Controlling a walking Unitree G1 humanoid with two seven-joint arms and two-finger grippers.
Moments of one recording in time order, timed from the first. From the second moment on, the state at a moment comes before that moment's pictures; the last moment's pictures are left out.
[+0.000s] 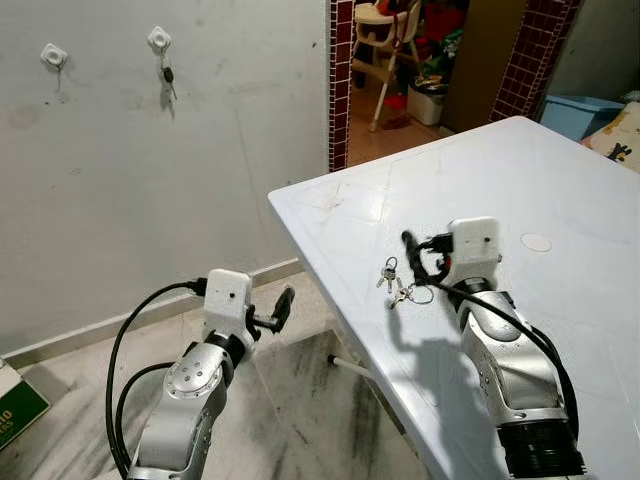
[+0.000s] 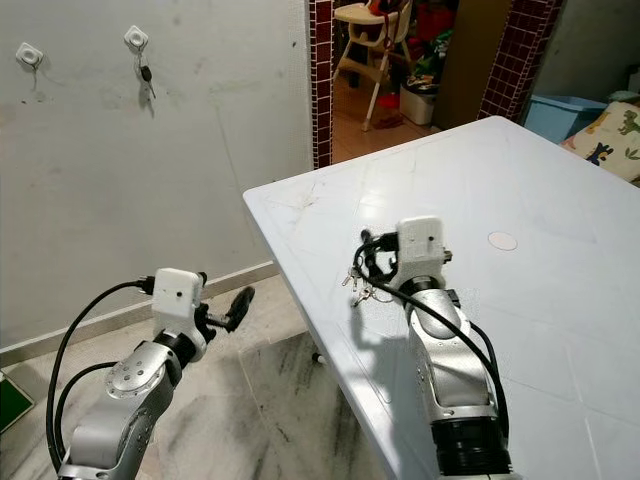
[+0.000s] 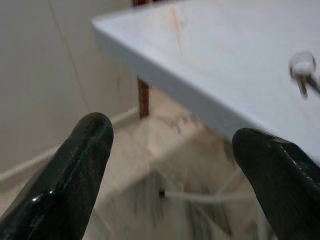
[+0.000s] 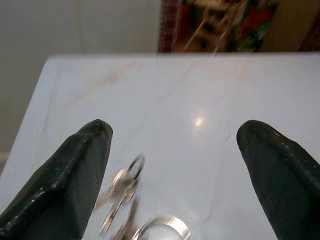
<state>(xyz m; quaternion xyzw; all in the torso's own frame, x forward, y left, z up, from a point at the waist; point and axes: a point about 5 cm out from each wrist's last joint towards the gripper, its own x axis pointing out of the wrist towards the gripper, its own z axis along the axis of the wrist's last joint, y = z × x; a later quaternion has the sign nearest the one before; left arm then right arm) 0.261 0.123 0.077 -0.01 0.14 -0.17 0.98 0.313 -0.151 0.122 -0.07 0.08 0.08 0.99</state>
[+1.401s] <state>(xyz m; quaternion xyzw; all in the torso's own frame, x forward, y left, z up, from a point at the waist) 0.243 0.101 0.066 0.02 0.17 -0.30 0.94 0.292 -0.132 0.100 -0.03 0.21 0.08 0.97</state>
